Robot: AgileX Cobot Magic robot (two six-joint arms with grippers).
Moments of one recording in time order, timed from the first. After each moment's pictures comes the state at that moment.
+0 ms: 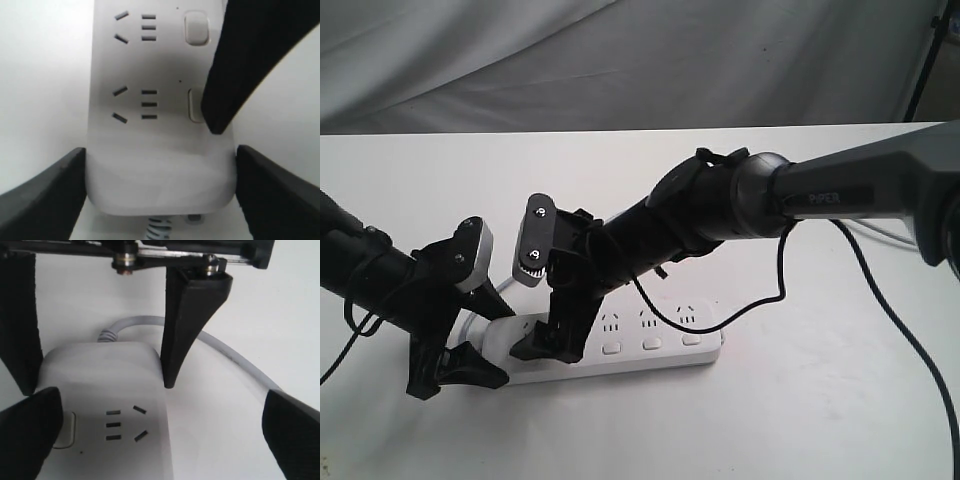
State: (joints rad) left arm -0.10 1.93 -0.89 -0.95 0.80 2.09; right arm 0.38 2.21 -1.42 1.20 0.59 -1.92
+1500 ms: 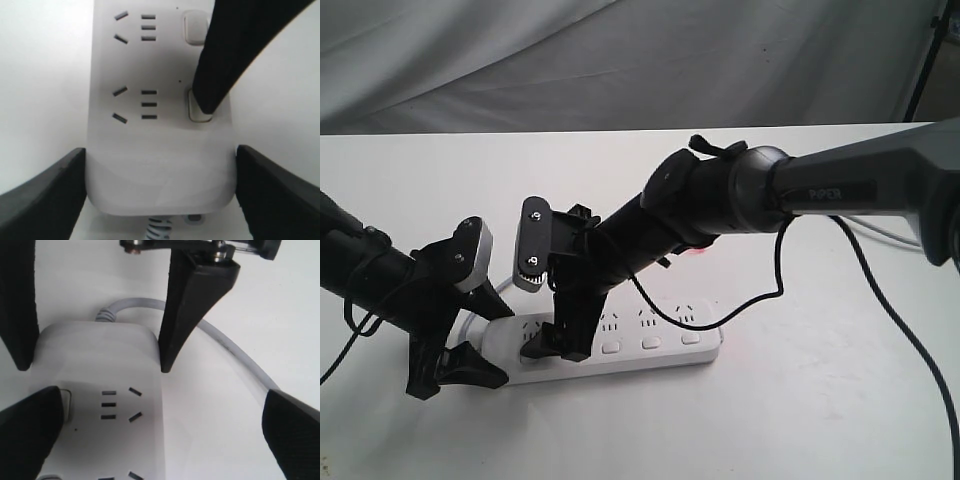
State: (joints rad) left arm -0.10 1.93 -0.89 -0.95 0.80 2.09; right arm 0.40 2.21 -1.43 1.02 0.57 -1.84
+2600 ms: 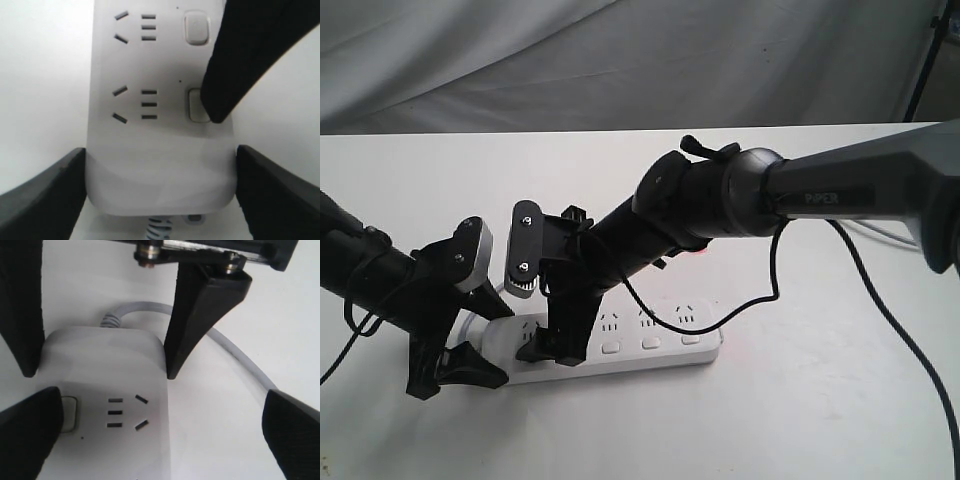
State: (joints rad) left arm -0.10 1.93 -0.89 -0.95 0.80 2.09; right arm 0.42 2.19 -1.44 1.00 0.54 -1.81
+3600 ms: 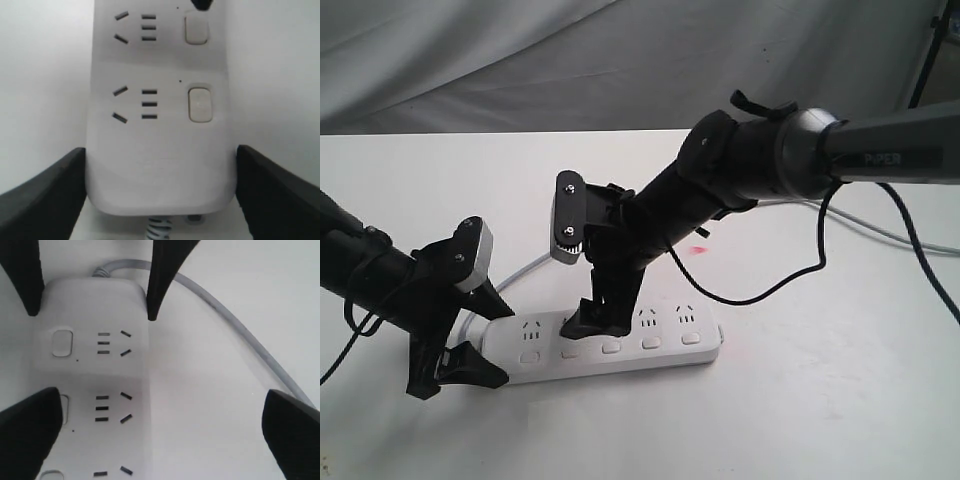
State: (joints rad) left arm -0.10 1.93 -0.89 -0.95 0.80 2.09; right arm 0.32 2.12 -1.43 0.86 0.66 -1.70
